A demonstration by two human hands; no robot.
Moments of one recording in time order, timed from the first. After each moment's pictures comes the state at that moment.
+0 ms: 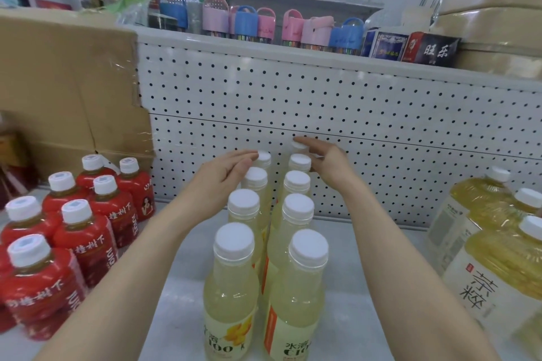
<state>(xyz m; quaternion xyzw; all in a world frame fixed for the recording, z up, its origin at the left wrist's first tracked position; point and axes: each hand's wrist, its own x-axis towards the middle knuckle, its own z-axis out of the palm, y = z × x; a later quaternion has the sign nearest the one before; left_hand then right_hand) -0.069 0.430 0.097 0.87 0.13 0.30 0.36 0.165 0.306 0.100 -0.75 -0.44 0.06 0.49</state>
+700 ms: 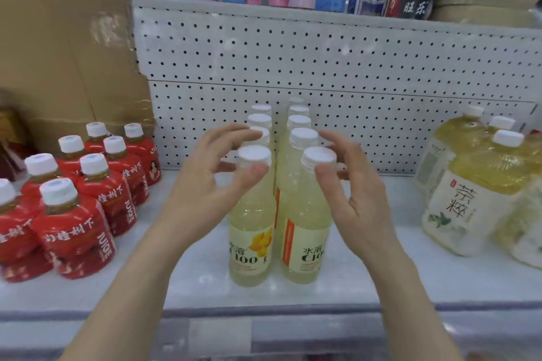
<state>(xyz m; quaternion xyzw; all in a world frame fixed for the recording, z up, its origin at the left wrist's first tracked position) -0.165 0.358 0.065 0.83 0.04 0.39 0.39 -0.031 0.182 0.045 -0.68 -0.47 -0.18 0.53</state>
